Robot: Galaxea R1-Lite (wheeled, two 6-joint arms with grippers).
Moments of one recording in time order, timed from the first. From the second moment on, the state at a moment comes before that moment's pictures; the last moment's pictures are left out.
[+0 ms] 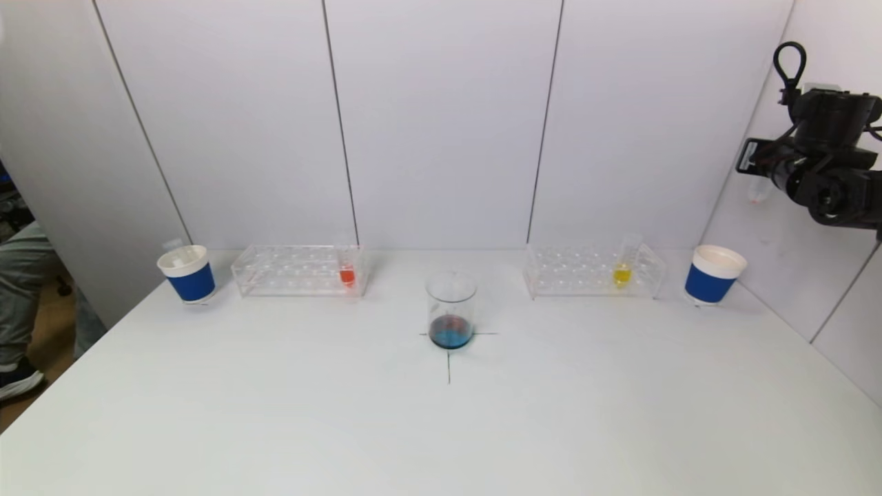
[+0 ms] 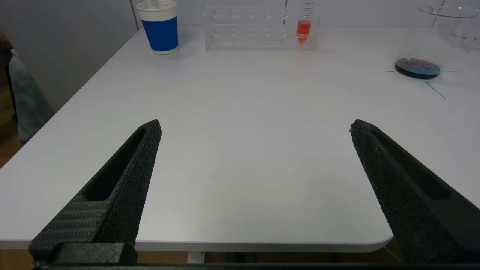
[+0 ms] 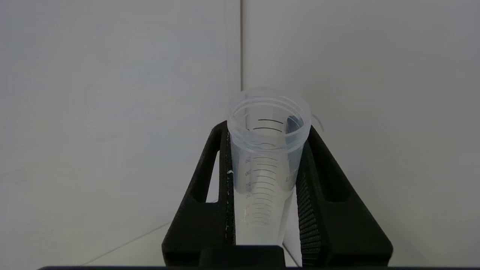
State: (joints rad) left arm 0.00 0.00 0.00 0.00 0.00 -0.02; right arm -0.20 2.20 -1.69 -0.43 -0.33 0.03
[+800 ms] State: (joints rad) left arm 0.00 0.00 0.00 0.00 0.00 -0.02; right arm -0.24 2.34 -1.61 -0.50 -0.24 0.03
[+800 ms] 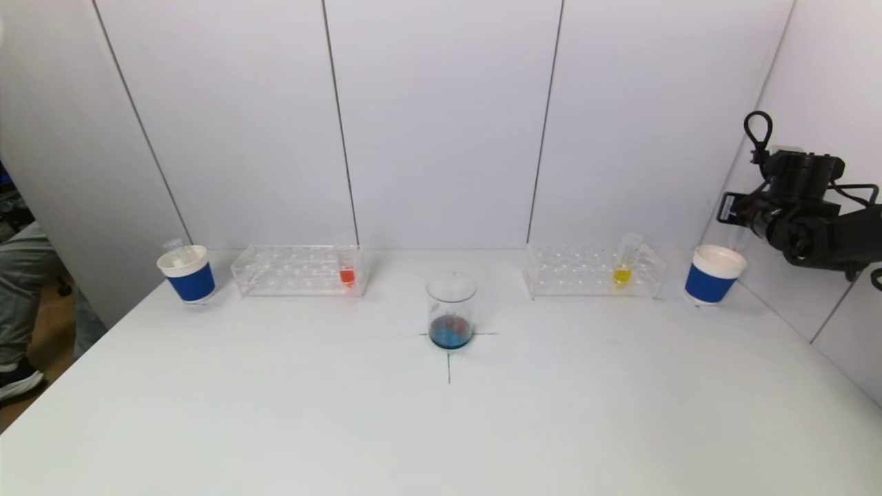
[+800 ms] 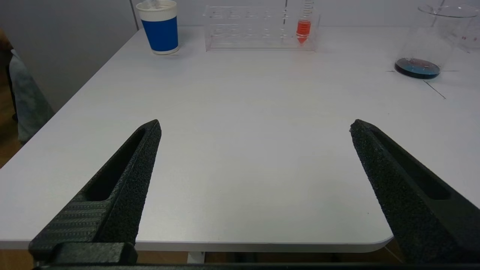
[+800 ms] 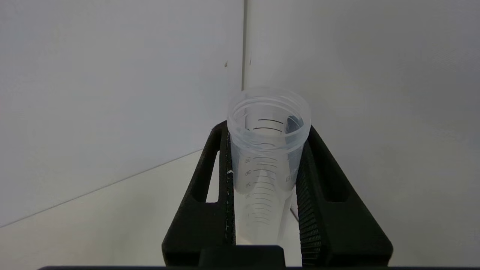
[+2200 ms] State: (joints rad) left arm 0.00 0.00 0.00 0.00 0.00 -0.02; right arm -0.21 2.32 -1.55 -0.50 -0.22 0.07
